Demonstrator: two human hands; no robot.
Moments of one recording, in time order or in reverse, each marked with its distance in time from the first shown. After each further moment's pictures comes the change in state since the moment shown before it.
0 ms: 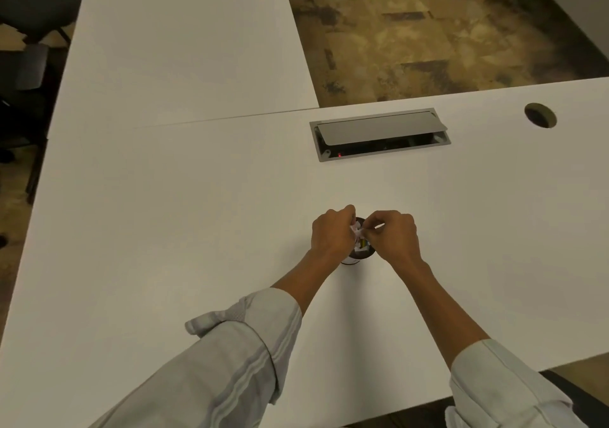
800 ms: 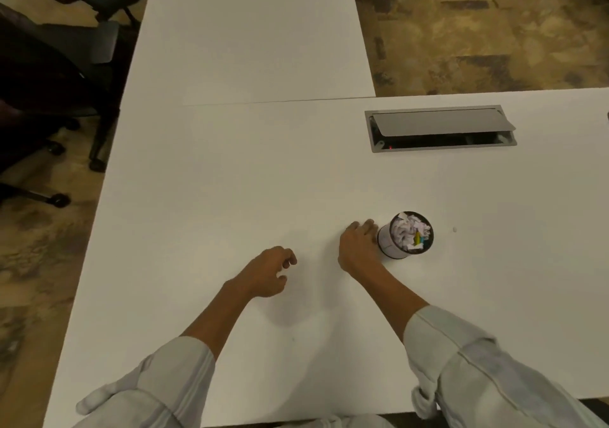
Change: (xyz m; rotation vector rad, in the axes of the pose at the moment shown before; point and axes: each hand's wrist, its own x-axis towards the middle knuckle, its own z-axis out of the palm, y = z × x) left_hand -0.126 -0.207 -0.067 -0.045 -0.377 -0.140; right_hand -0.036 -0.083 0.143 -0.659 -0.445 -0.081
